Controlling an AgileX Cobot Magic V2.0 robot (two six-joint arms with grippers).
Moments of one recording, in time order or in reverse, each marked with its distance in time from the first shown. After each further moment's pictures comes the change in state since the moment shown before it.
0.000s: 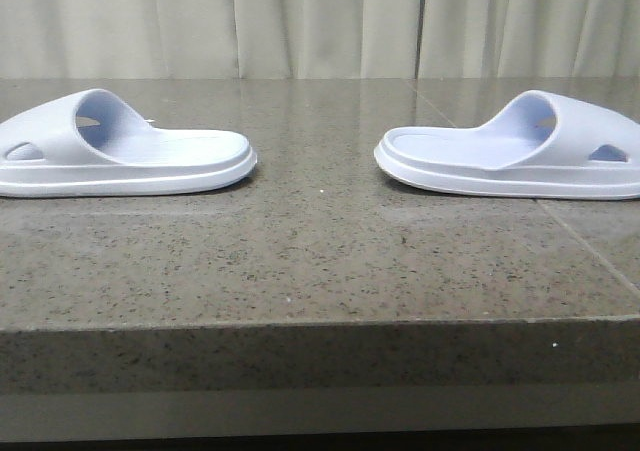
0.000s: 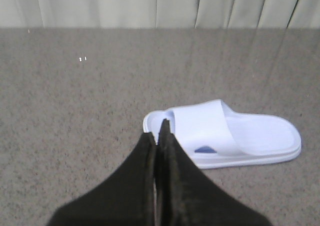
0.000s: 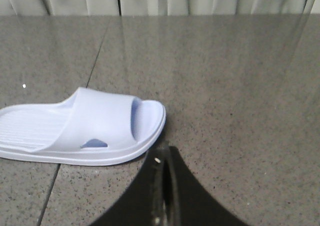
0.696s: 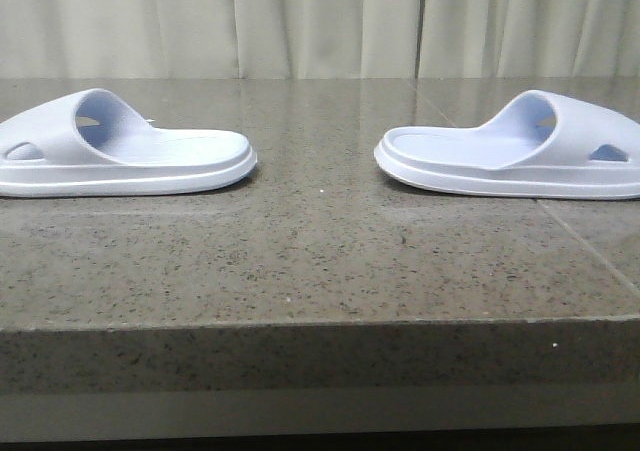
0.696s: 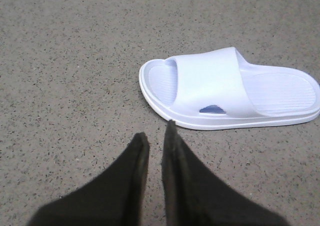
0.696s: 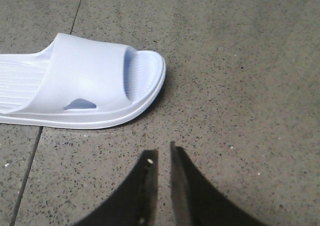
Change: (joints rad) left arm 0.000 0.191 0.000 -0.018 0.016 0.000; right arm 0.000 0.161 0.000 0.000 0.014 0.000
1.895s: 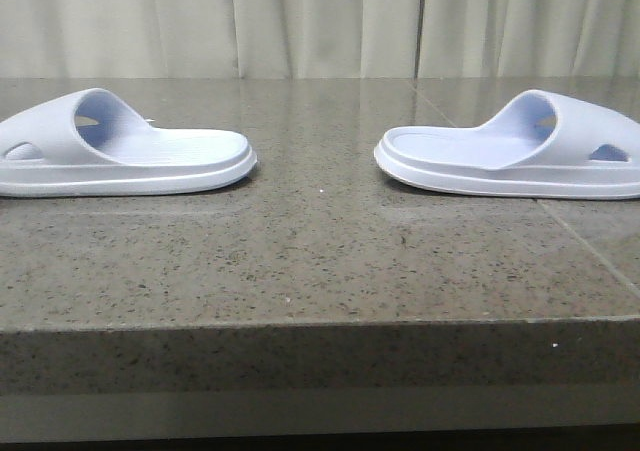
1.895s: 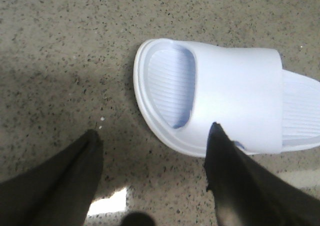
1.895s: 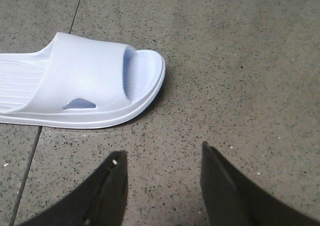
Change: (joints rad) left arm 0.325 0.670 -0.347 -0.534 0.278 0.437; right arm 0.000 0.000 0.000 0.000 0.002 0.000
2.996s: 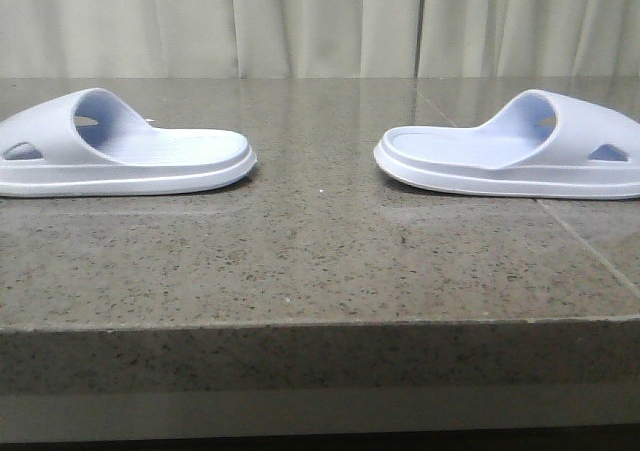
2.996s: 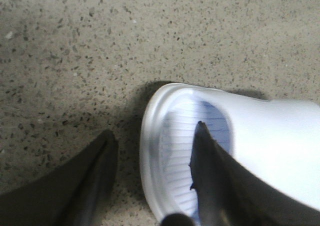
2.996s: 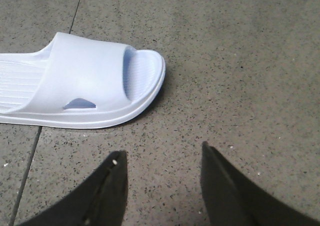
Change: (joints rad) left arm 0.006 0.361 -0.145 -0.192 0.037 0.130; right arm 0.000 0.000 0.000 0.000 0.000 0.000
